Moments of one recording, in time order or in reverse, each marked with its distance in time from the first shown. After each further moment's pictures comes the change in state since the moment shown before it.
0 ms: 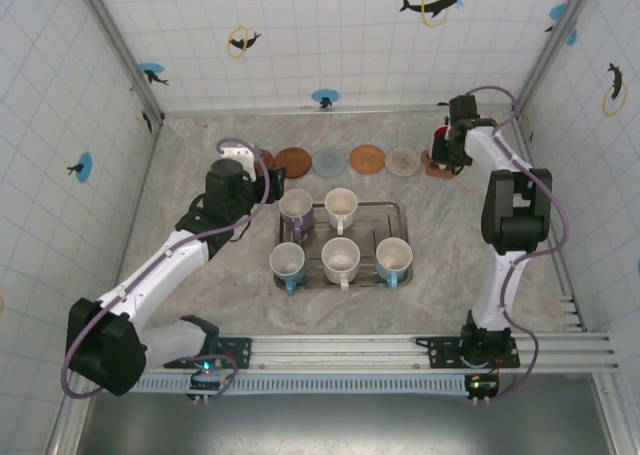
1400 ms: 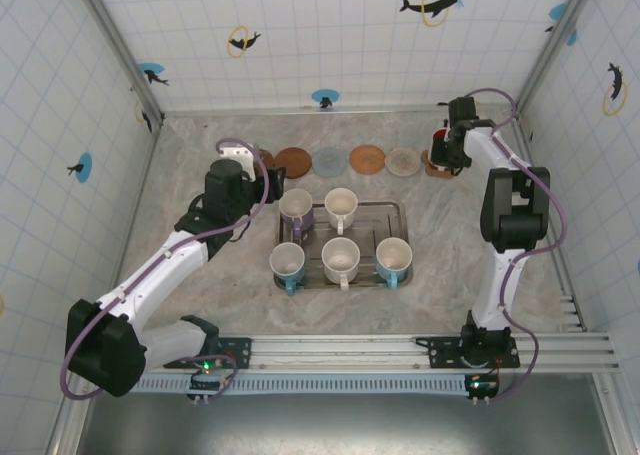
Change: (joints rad) left arm 0.000 -0.007 0.000 0.000 0.000 0.000; right arm -0.002 0.018 -0.002 0.002 -0.011 -0.001
